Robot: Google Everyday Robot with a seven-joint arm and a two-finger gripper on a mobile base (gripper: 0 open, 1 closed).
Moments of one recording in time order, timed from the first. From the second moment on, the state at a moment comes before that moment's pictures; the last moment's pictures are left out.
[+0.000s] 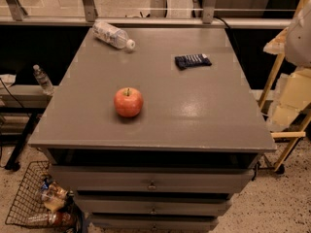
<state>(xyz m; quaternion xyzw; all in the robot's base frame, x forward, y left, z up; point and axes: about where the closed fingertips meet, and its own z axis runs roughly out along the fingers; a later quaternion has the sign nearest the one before) 0.438 -0.217 0.976 -0.60 0.78 -0.03 0.16</state>
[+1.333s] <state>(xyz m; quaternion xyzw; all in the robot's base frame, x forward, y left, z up) 0.494 -0.034 0.936 -0.70 0.68 0.10 0.22</state>
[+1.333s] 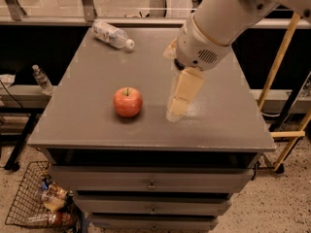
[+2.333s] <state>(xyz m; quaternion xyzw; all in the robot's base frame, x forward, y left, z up) 0.525 0.065 0.868 -0.73 0.65 0.13 0.18</state>
